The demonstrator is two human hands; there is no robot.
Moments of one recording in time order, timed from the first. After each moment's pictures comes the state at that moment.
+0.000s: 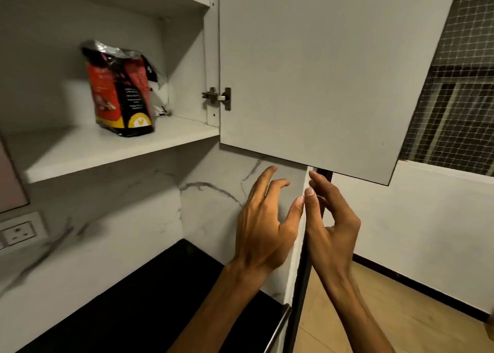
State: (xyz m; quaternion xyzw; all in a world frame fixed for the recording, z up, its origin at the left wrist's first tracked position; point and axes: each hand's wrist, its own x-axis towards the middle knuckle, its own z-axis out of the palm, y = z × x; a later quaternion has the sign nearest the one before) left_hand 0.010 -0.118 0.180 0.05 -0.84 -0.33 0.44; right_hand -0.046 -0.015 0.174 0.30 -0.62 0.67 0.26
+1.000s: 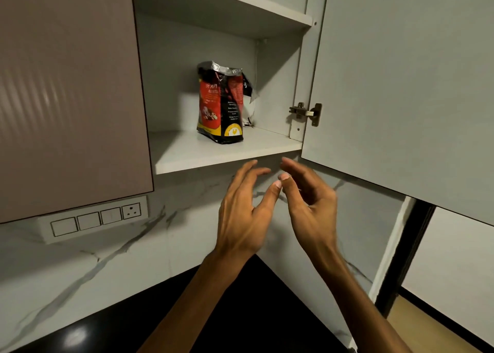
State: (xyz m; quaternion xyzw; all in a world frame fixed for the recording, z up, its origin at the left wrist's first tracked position) left_hand 0.105 -0.243 0.211 0.20 -0.78 -0.34 0.48; right_hand 0.003 -0.168 0.215 0.45 -0.55 0.71 0.04
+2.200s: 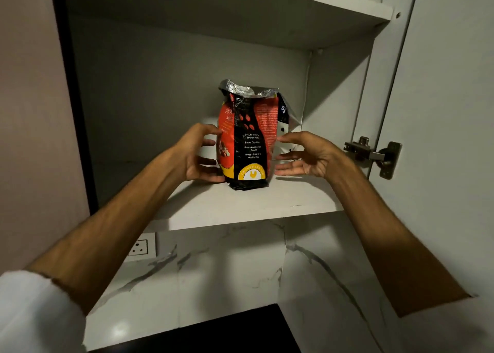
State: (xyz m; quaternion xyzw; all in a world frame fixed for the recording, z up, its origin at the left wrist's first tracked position) left_hand 0.050 -0.492 0.352 0.42 -0.51 -0.64 0.40; right_hand -0.202 -0.440 0.356 0.43 -0.56 0.54 -0.46
